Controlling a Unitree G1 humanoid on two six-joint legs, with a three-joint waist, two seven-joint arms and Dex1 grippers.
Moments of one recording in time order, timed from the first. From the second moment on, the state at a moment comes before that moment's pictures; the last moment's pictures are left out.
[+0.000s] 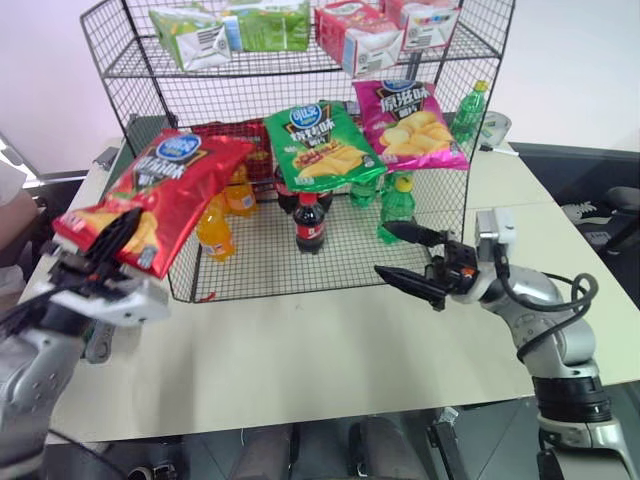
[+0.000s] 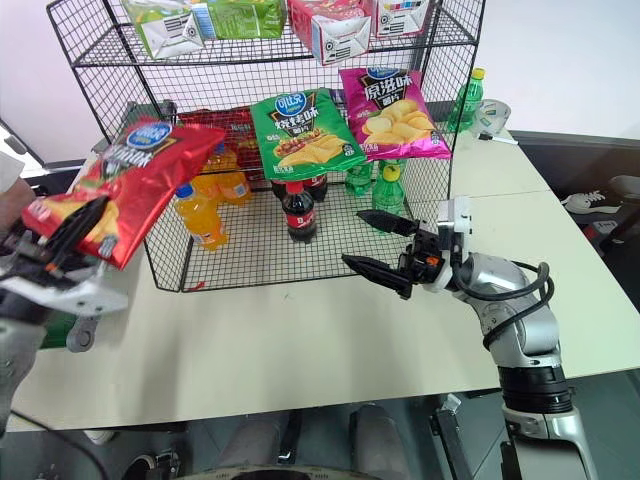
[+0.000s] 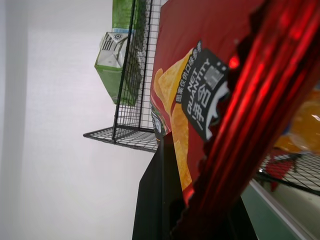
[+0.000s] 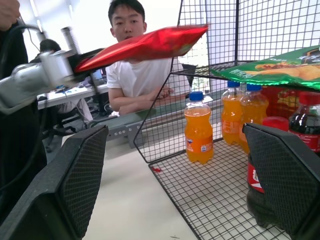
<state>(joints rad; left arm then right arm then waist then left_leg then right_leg) 0.08 0.65 0.48 -0.35 0.61 -0.45 -0.21 -0.30 -0.51 -0.09 -0.15 0.73 0.33 1.13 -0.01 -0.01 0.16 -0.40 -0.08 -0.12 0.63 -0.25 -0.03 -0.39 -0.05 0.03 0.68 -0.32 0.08</state>
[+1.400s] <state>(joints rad) -0.48 0.55 -0.05 0.05 0.79 0.06 -0.04 -0.28 -0.48 -0.06 -0.15 0.65 0.28 1.11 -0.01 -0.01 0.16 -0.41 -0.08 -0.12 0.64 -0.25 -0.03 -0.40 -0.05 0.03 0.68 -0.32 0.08</state>
